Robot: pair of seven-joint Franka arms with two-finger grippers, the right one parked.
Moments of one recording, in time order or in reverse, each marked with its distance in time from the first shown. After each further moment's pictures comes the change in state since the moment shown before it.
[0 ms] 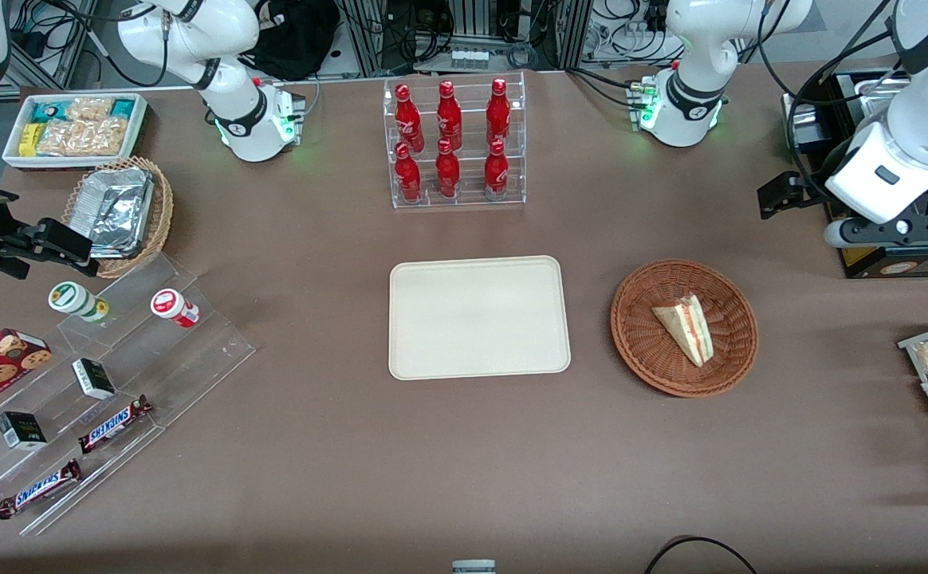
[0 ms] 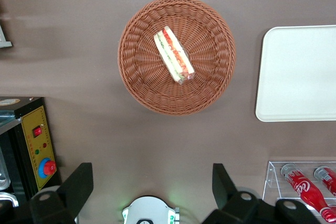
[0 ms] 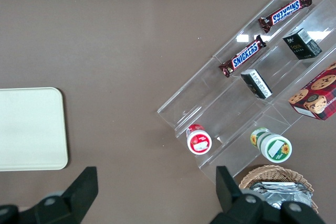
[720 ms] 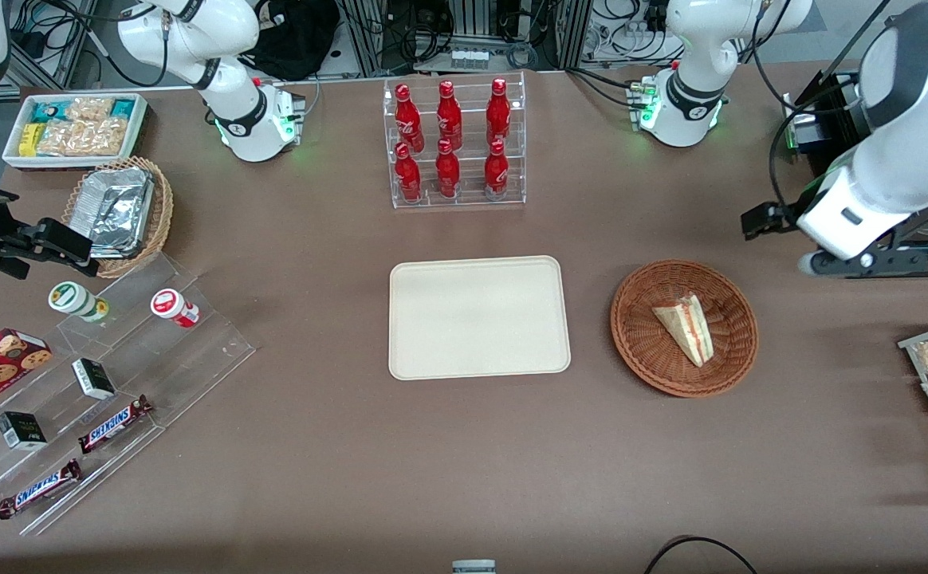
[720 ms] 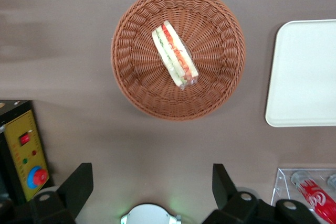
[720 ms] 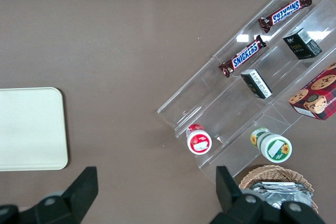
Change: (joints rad) arm -0.001 0.035 -0.006 -0.152 0.004 0.150 0.001
